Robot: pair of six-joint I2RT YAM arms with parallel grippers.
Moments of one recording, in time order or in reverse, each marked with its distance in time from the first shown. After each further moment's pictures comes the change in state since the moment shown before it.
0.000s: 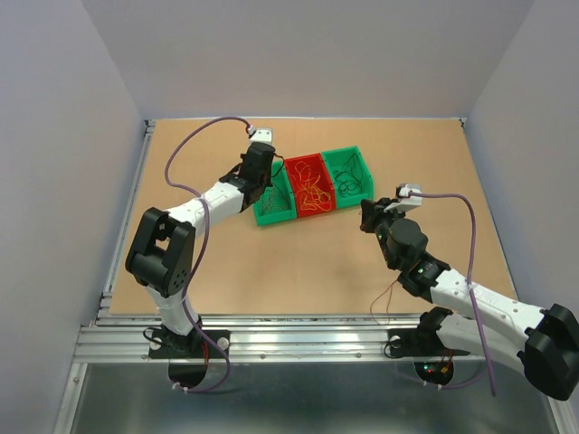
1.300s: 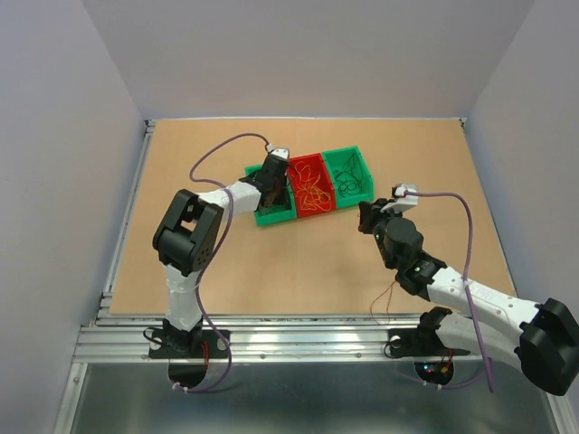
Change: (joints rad) left arm -0.027 0.241 0.075 -0.045 0.218 -0.076; right arm -0.002 0.039 0.000 -0.001 -0.004 0.008
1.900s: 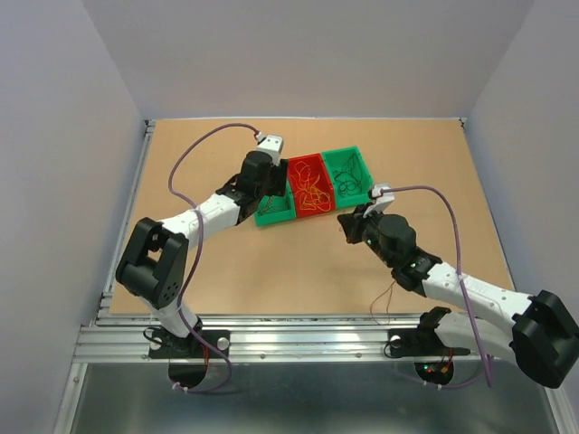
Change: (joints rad) left arm 0.000 -0.330 -0.204 0.204 -0.001 0.141; right arm -0.006 0.048 0.018 -0.061 -0.336 -0.037
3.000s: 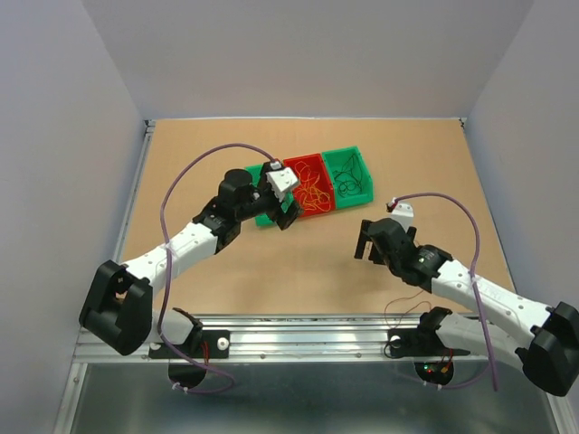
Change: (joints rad) left arm -0.005 -0.328 -0.255 0.134 0.615 0.421; right arm 0.016 -0.038 0.139 -0.858 0.264 0.338
